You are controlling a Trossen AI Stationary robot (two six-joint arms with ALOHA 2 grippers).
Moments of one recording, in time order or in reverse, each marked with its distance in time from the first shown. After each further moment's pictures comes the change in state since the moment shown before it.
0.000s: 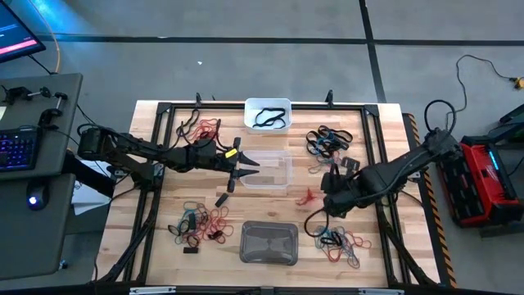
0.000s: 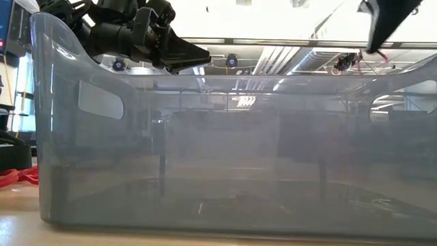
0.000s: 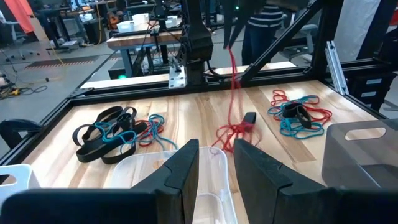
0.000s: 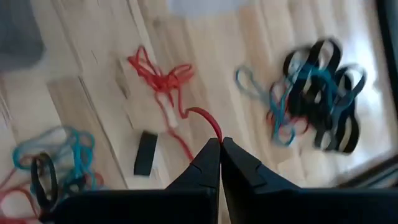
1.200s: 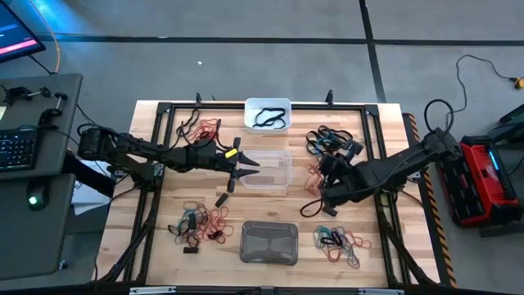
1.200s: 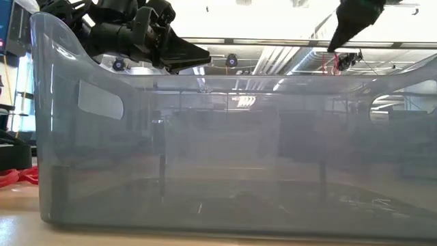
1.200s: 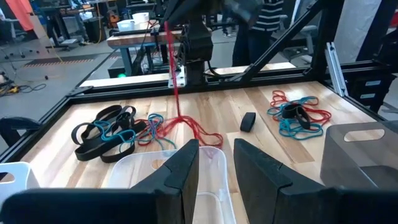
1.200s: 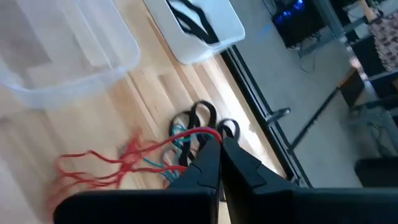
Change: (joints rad) left arm 0.000 0.000 0.000 -0.001 0.000 -0.016; right arm -0.060 0.000 -0.013 -0.041 0.518 0.067
